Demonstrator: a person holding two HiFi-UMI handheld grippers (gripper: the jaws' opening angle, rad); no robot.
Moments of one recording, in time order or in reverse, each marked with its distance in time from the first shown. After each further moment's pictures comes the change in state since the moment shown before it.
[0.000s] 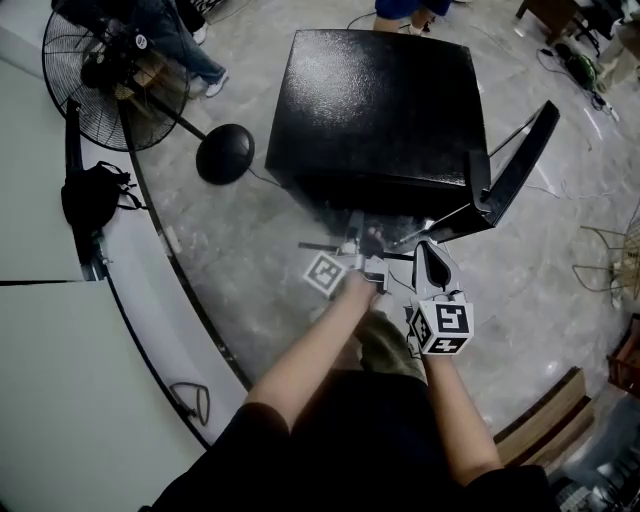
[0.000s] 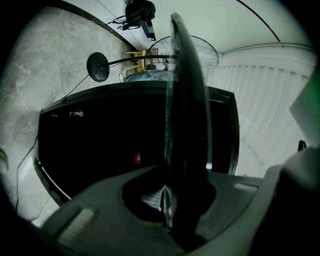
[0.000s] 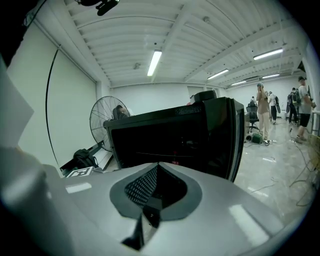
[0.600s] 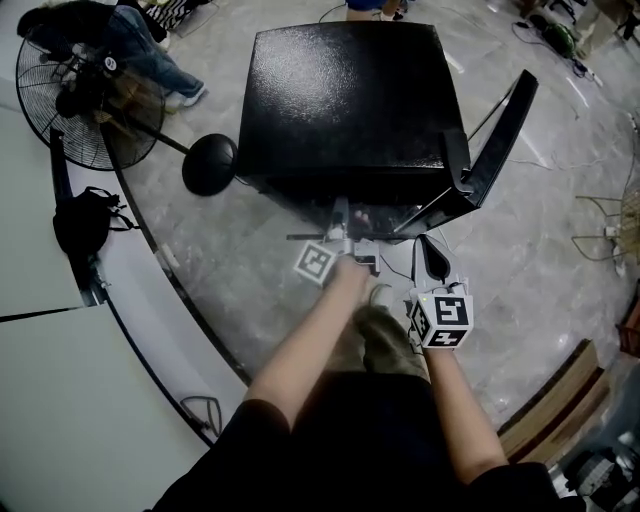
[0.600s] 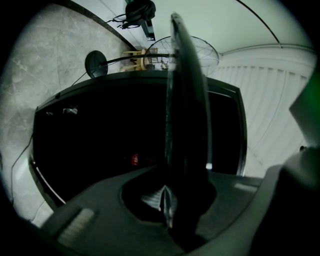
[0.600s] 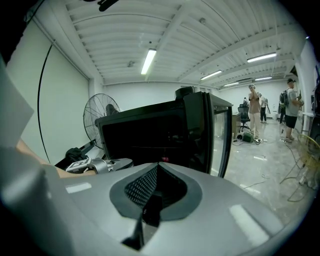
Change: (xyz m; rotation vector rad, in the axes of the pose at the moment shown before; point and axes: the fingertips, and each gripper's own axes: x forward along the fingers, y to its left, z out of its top) left arm 0.028 0.007 -0.007 -0.003 -0.014 -0.012; right arm -0.011 -0.035 -0.018 0.018 0.014 -0.086
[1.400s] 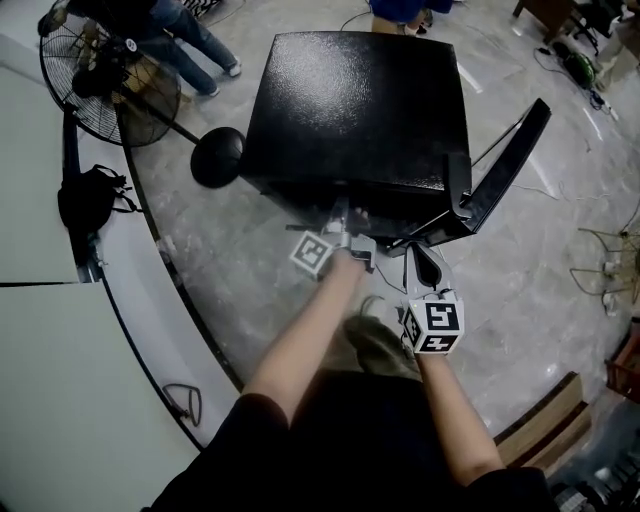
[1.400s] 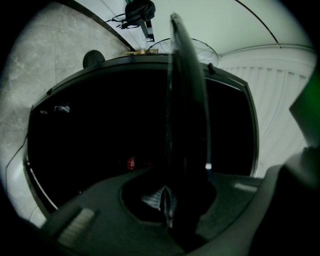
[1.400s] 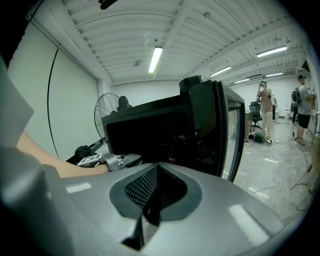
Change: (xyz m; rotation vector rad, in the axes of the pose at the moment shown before) left arm 0.032 0.000 0.004 0.016 -0.023 -0.012; right arm 0.019 -0.002 0.006 -0.035 0.020 0.111
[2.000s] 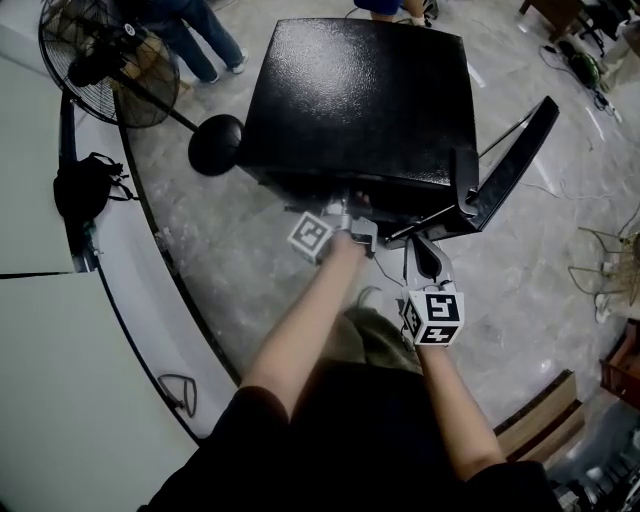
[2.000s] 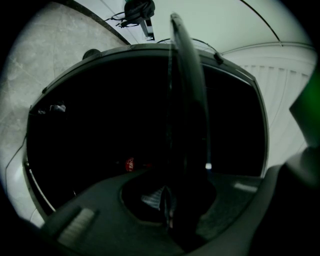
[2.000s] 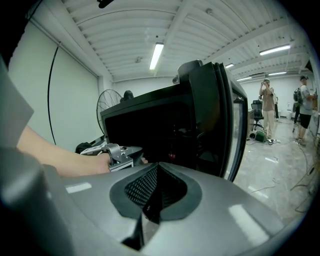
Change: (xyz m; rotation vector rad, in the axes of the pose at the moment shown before) left arm 0.023 -0.001 0.003 -0.005 0.010 -0.008; right arm 0.015 -0.005 -0.014 -0.010 0.033 0.011
